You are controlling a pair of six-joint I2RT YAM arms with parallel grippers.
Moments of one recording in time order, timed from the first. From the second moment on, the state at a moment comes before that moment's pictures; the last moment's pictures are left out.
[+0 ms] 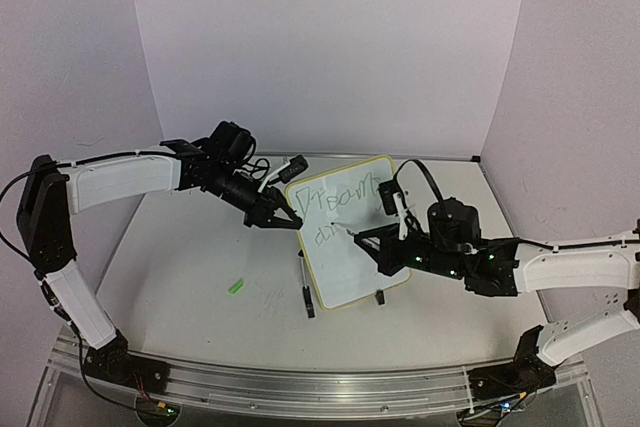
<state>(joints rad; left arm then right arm) -0.69 1.68 1.33 -0.52 0.82 0.29 0.97 1.26 0.66 0.26 0.06 0.36</state>
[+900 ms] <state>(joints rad) -0.69 1.68 1.33 -0.52 0.82 0.29 0.97 1.21 0.60 0.28 0.05 0.38</state>
